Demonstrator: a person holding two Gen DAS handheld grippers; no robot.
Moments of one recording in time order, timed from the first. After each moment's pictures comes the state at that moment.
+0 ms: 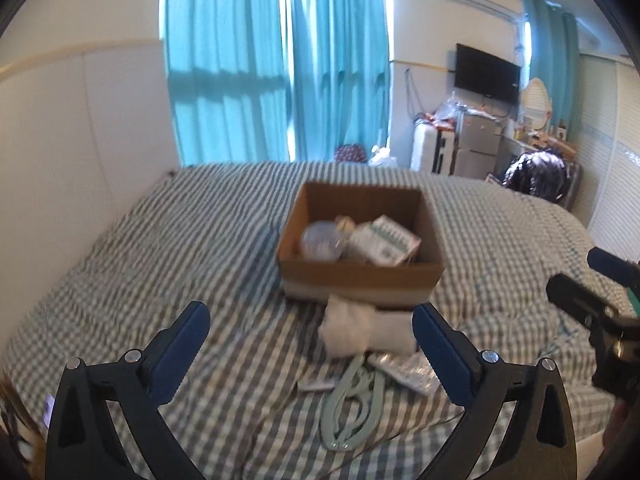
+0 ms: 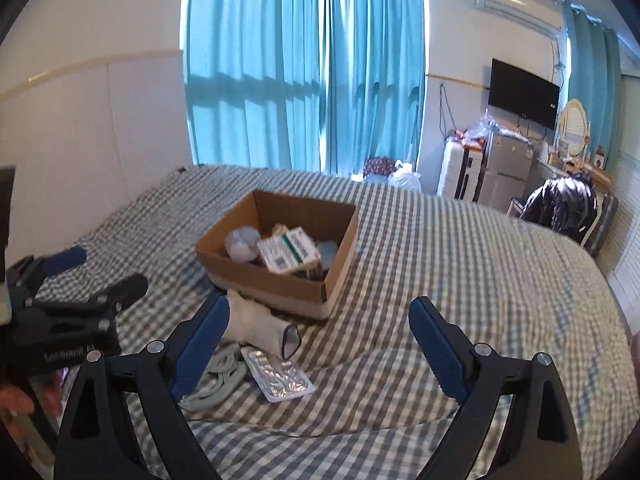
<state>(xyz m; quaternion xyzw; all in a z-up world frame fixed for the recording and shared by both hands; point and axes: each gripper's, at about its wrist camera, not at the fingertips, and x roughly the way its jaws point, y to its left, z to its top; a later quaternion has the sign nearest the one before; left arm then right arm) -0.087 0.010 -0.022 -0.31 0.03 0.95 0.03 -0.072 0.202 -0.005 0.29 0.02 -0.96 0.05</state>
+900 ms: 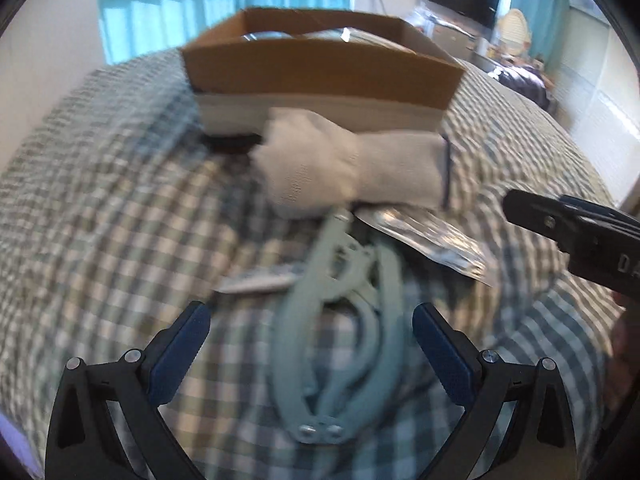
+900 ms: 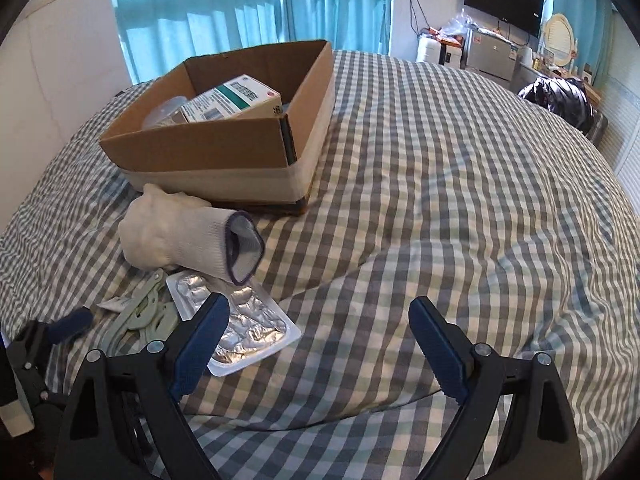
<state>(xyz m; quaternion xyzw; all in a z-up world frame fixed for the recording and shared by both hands) -0.125 0.027 -0.179 -0.46 0.04 0.88 0.14 -0.144 0.213 -0.145 0.44 -0.03 -0.90 -0.02</state>
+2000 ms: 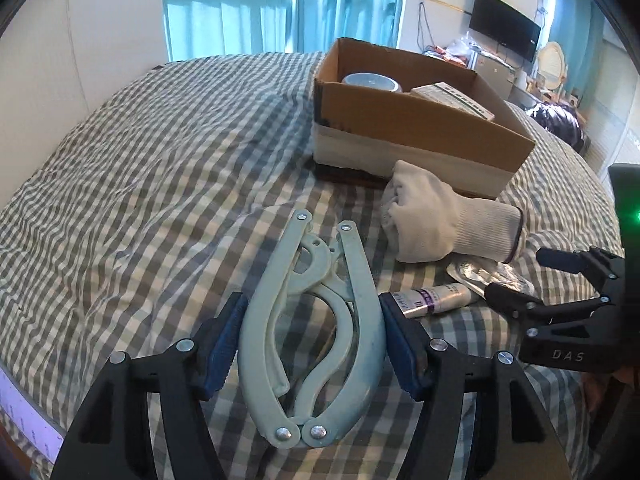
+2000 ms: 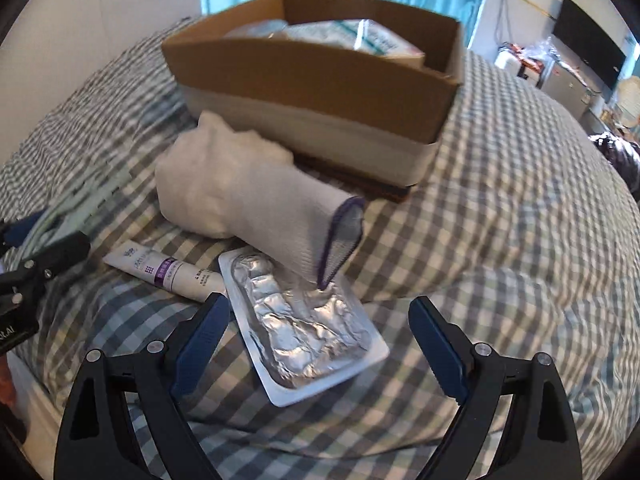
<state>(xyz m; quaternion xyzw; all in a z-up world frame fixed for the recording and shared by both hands) -0.124 -0.044 -0.150 -0.43 0.01 0.90 0.06 -0.175 0.149 -0.180 0.49 0.08 -0.86 0.09</state>
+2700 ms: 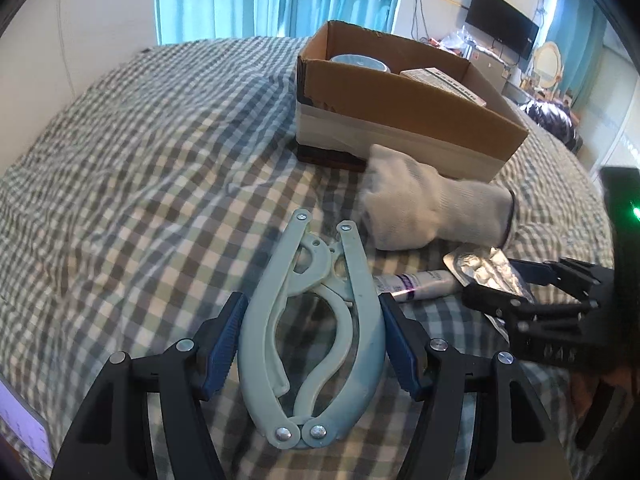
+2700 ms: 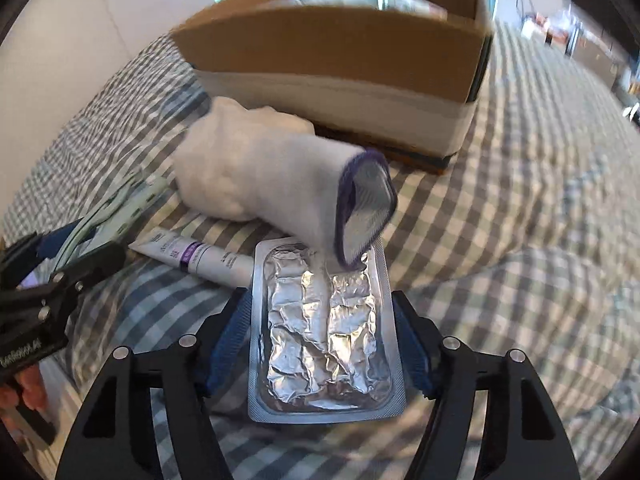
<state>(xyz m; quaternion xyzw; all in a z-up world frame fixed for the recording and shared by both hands) -0.123 -0.039 -0.159 -0.46 -0.02 0.89 0.08 -0.165 0.161 -0.188 0.51 0.04 -0.85 0.14</state>
